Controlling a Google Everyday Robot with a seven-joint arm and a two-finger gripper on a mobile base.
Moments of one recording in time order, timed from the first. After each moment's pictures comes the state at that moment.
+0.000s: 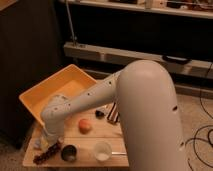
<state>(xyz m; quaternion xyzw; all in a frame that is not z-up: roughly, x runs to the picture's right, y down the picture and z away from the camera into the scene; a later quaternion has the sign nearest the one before) -0.270 0.264 0.716 -0.45 0.02 0.39 0.81</state>
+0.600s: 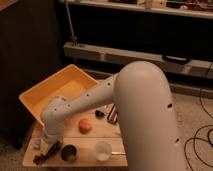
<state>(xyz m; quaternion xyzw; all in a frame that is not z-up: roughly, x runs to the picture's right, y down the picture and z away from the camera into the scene) -0.280 0.275 0.718 -0.45 0.01 0.34 0.83</state>
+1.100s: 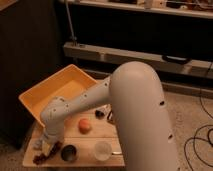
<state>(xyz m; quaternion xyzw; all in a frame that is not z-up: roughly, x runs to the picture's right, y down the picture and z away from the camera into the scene) -0.274 0.284 0.731 -0.46 0.02 0.32 0.83</state>
